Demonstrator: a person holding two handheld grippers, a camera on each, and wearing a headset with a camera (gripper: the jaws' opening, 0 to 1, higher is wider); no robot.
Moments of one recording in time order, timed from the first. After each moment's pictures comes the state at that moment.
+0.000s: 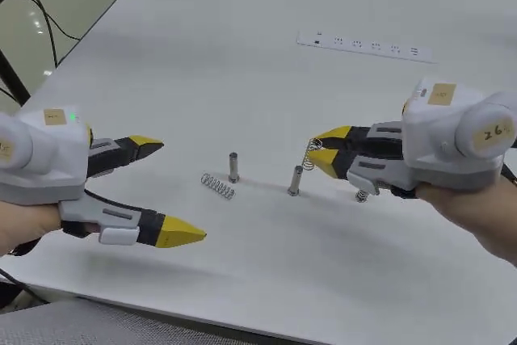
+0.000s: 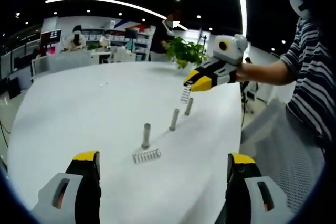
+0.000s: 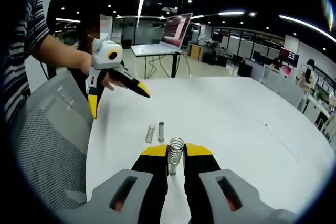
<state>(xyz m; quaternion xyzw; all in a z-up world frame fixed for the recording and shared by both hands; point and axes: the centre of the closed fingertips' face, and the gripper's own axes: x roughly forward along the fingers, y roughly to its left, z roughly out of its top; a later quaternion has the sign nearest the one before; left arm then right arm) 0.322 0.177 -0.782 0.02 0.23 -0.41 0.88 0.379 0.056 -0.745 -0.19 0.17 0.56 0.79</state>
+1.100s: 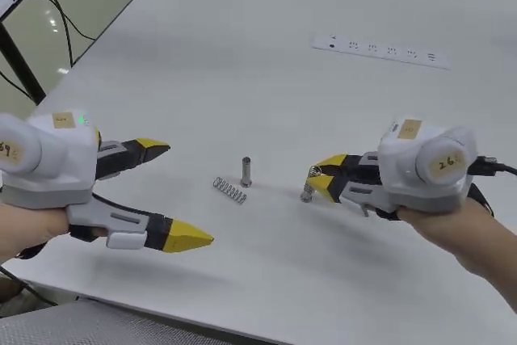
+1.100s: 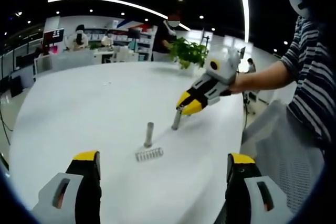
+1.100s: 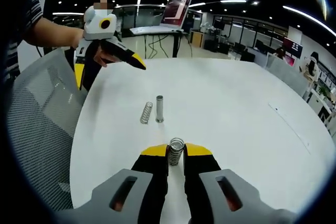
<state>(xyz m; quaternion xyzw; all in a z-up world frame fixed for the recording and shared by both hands) 0.322 0.181 -0.781 0.01 0.23 -0.41 0.88 0.383 0.061 -0.812 -0.22 0.21 0.55 0.77</state>
